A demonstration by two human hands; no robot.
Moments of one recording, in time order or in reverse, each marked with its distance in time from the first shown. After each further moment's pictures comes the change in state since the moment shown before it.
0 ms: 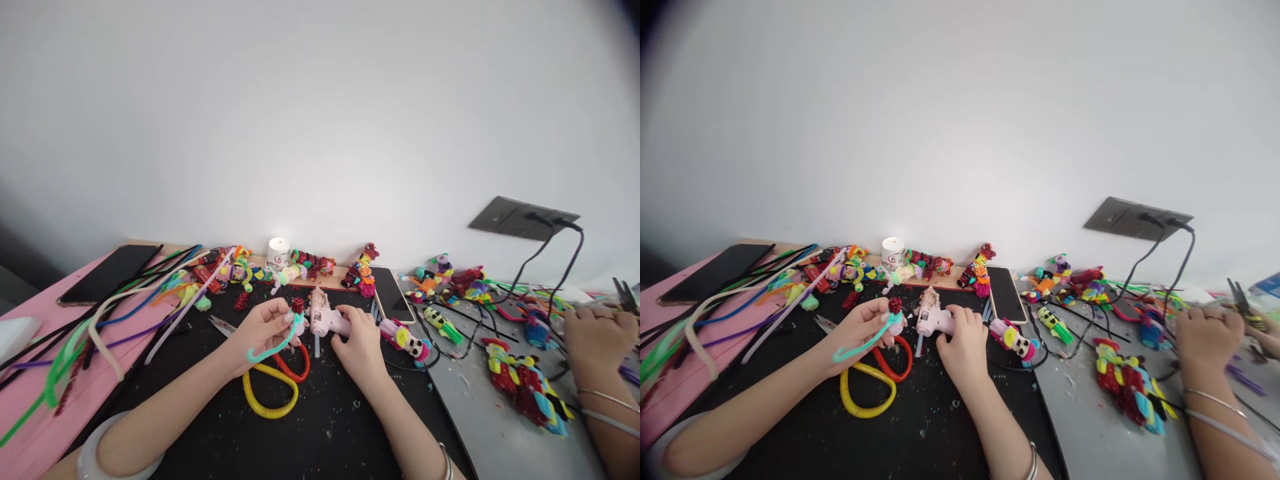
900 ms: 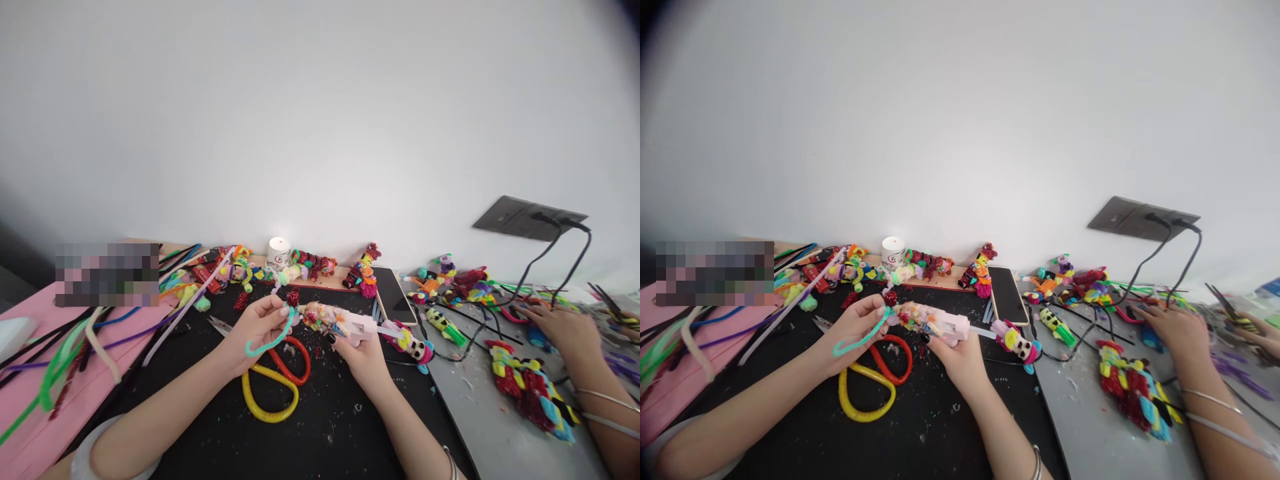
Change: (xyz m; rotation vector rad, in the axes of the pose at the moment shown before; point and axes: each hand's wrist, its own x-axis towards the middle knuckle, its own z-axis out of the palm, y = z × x) left_hand 0.004 0.002 -0.003 -0.129 0.149 0.027; right_hand -0.003 -0.006 -0.004 0.936 -0.132 -0.061
